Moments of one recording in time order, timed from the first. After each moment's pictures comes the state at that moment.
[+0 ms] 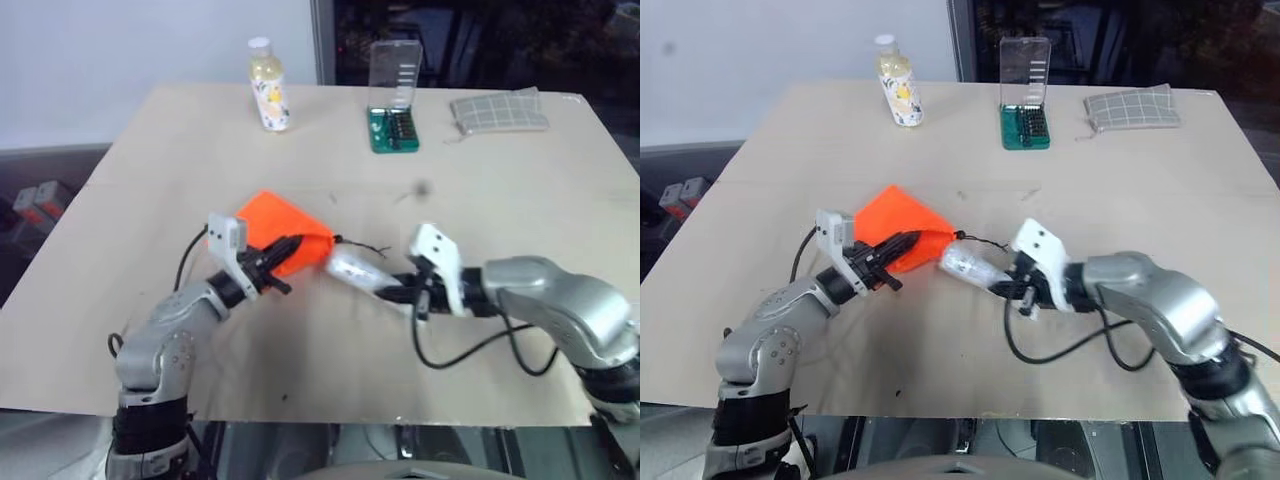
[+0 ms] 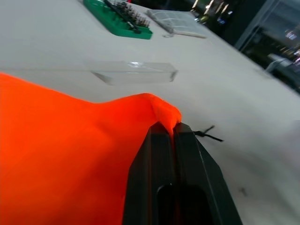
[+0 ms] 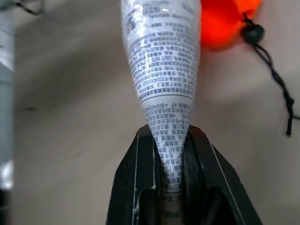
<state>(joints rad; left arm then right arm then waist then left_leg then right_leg) -0.15 0.39 0.23 -0.30 -0.65 0.69 -0.61 -0.52 -0.59 0.33 -0.46 0.55 1.07 0.64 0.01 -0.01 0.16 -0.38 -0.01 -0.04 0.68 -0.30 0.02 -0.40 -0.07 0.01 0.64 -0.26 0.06</state>
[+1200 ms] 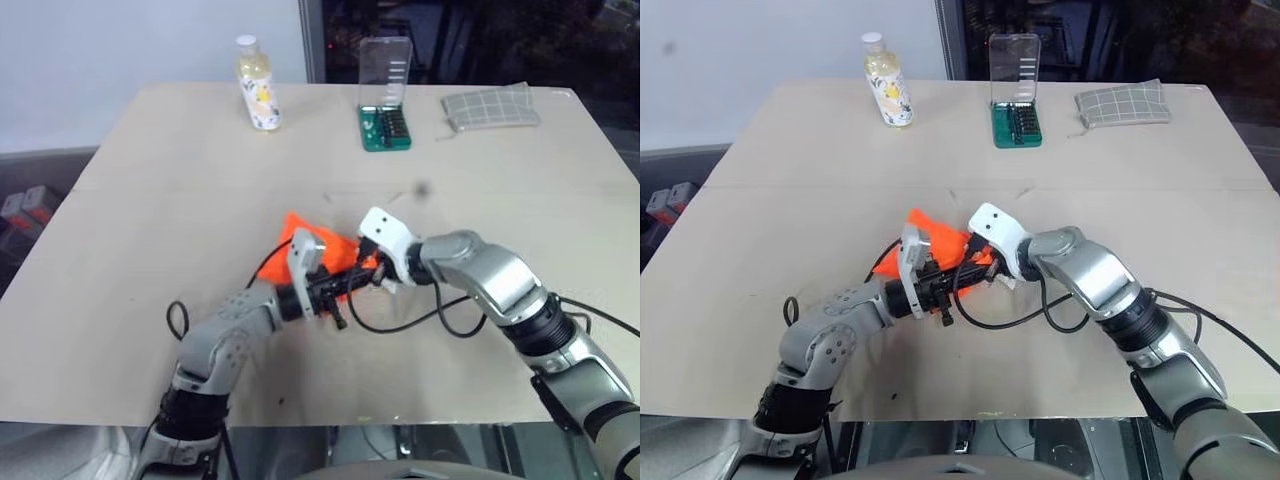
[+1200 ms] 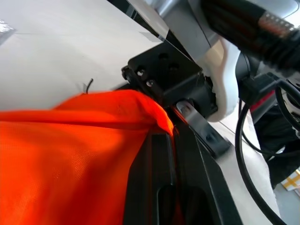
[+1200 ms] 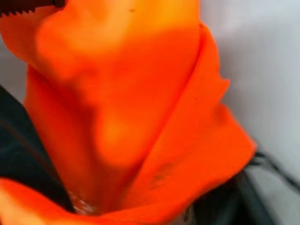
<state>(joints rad) -0.21 0.35 -0.10 -0.29 -0.66 0.66 -0.78 -0.73 -0.43 0.49 -0.23 0.27 1.08 0.60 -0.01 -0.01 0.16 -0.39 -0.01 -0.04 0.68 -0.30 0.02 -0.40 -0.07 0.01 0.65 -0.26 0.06</state>
